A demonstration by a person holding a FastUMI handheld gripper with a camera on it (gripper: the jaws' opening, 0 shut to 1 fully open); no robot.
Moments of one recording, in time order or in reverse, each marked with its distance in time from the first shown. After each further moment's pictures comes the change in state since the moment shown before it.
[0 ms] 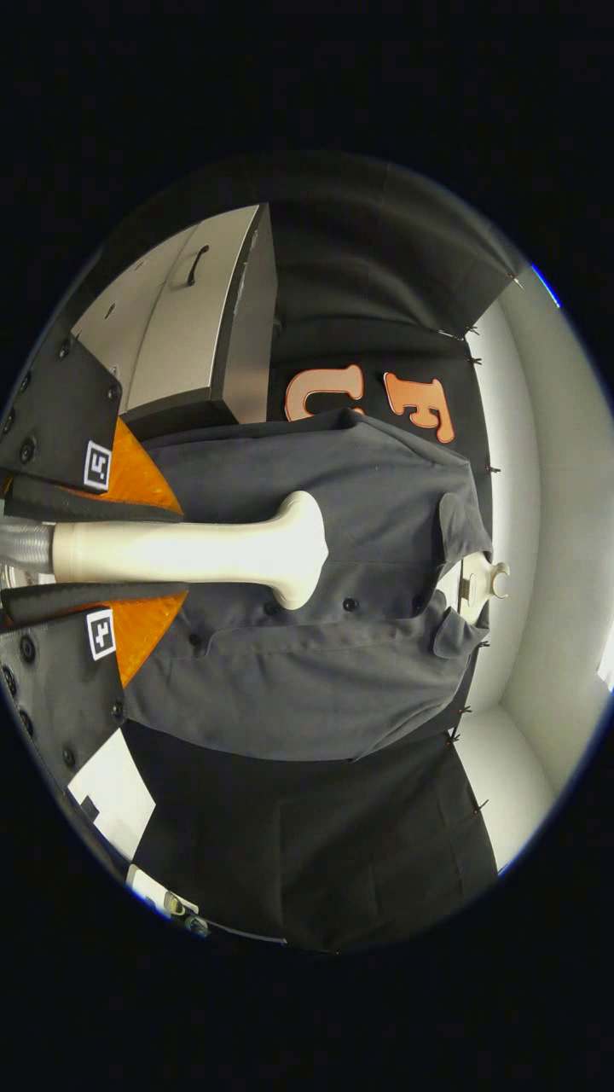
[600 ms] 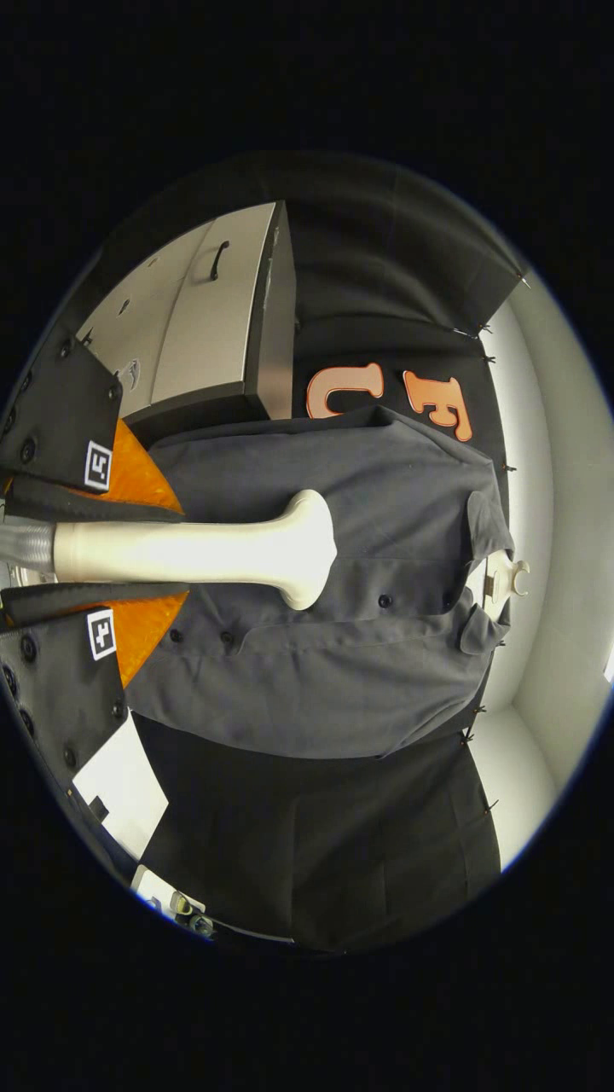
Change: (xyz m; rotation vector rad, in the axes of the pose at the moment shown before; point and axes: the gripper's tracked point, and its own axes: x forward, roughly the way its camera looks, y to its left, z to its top) arm -0.004 -0.004 -0.036 -0.005 0.067 -0.006
